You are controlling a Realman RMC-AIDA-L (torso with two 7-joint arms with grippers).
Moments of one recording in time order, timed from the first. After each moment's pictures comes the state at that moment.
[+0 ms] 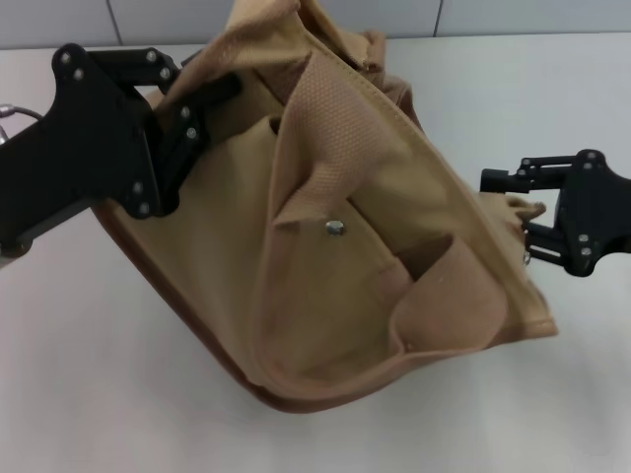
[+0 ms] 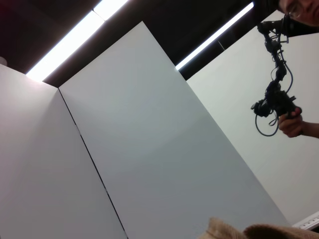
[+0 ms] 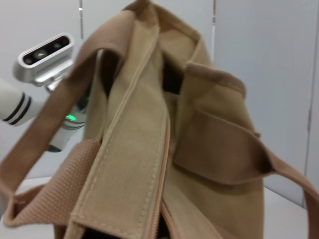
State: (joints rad) left arm -0.42 -2.08 0.97 0.51 1.20 1.94 -0.47; right arm 0.46 2.08 -0.53 -0.77 -2.00 -1.84 1.11
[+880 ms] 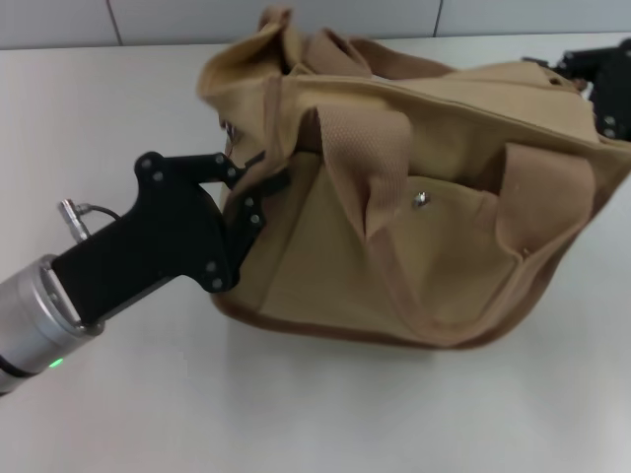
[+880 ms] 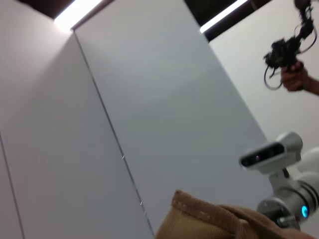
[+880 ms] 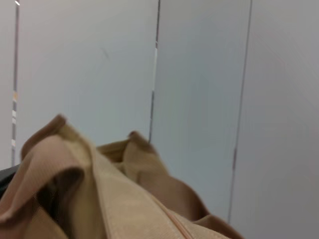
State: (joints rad) left arm -0.47 -2.08 1.05 0.09 1.20 1.86 -0.17; right arm 0.50 2.08 -0.57 -0.93 -1.84 -1.71 1.26
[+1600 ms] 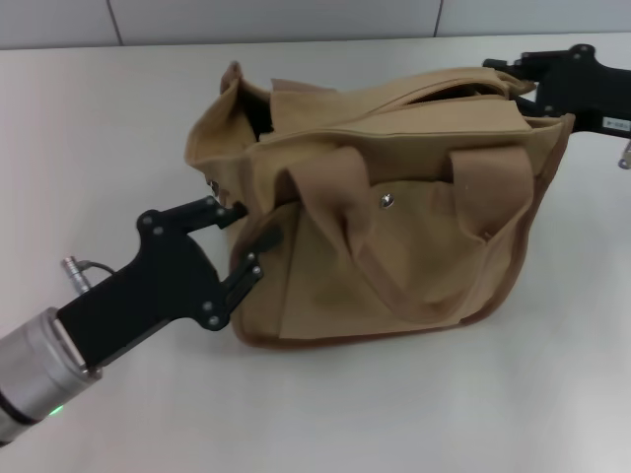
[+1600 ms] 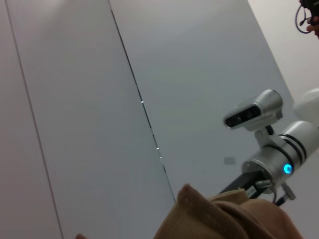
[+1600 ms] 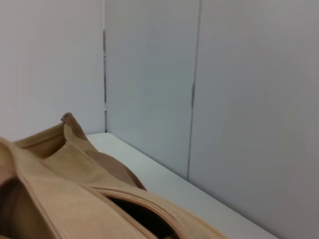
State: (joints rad) left arm -0.40 -2.08 1.05 0.02 1.21 1.76 -0.13; right arm 0.47 2.08 -0.79 -0.94 -1.84 -1.40 1.38
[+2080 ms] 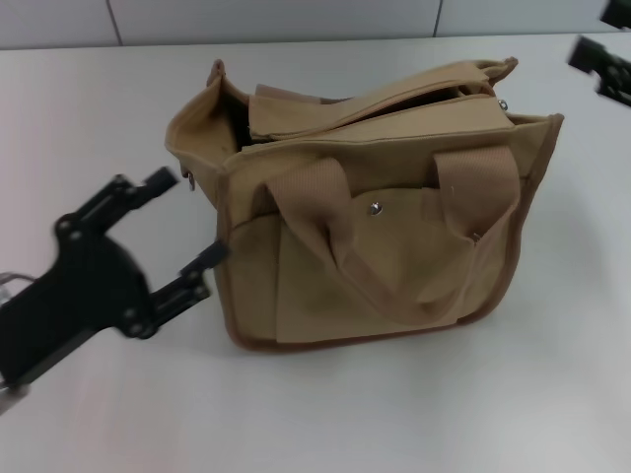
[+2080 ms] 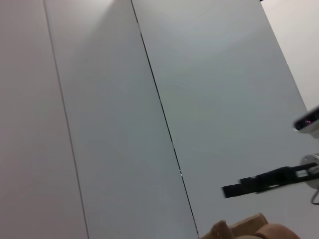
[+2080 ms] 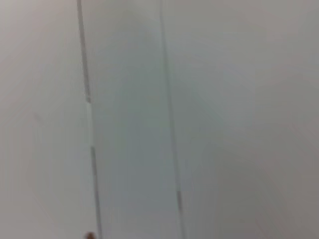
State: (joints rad) left arm -0.26 -2.05 1.03 0.19 1.21 1.85 -0.30; right arm 0.31 2.08 -0.67 -0.94 -1.53 -1.63 1.35
